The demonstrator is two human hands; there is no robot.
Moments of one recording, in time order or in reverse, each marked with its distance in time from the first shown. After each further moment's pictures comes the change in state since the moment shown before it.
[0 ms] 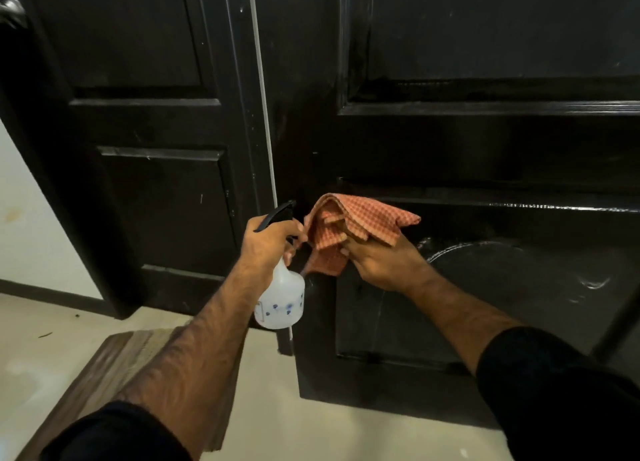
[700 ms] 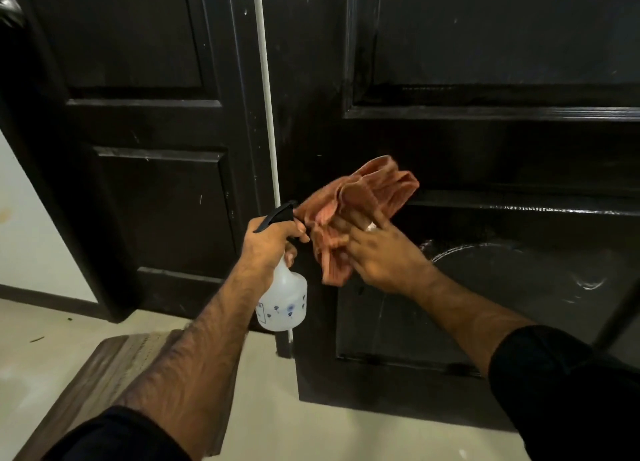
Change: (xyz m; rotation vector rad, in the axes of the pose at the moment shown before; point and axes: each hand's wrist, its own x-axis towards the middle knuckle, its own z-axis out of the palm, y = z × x) left_hand -0.002 0.006 -0.008 -0.020 -0.048 0.009; right_hand 0.016 -0.004 -0.016 -0.111 0.009 -0.094
